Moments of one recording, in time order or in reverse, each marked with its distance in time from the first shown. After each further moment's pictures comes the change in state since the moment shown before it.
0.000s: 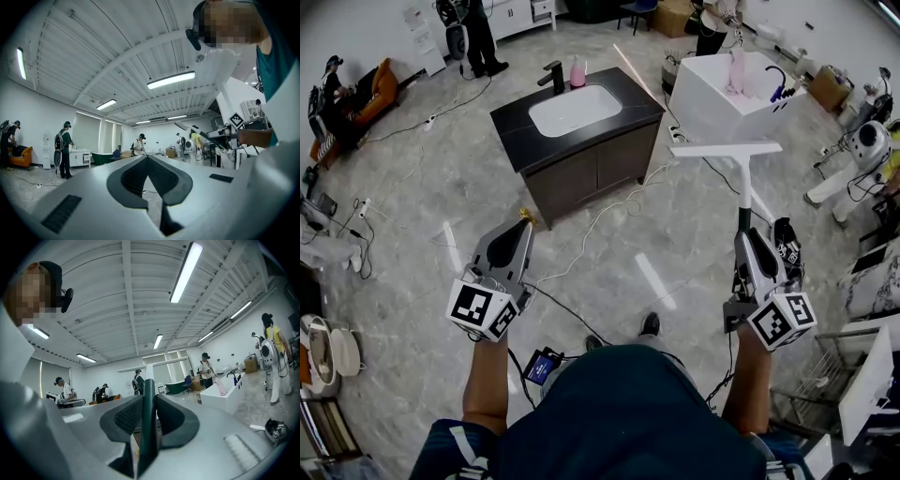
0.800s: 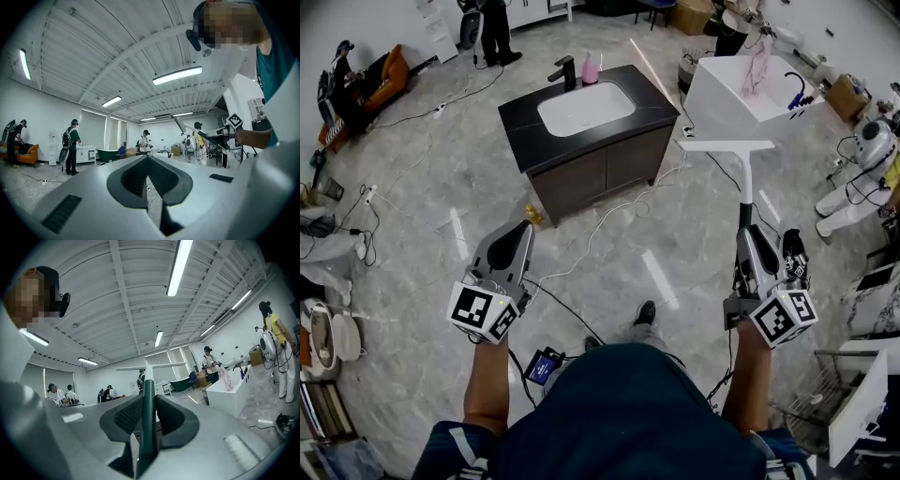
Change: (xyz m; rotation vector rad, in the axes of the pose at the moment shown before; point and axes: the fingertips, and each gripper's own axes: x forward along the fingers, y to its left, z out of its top) left arm 0.031 0.022 -0.011 -0.015 0.042 0.062; right arm 0.067 -0.029 -0.001 0.057 0.022 0.058
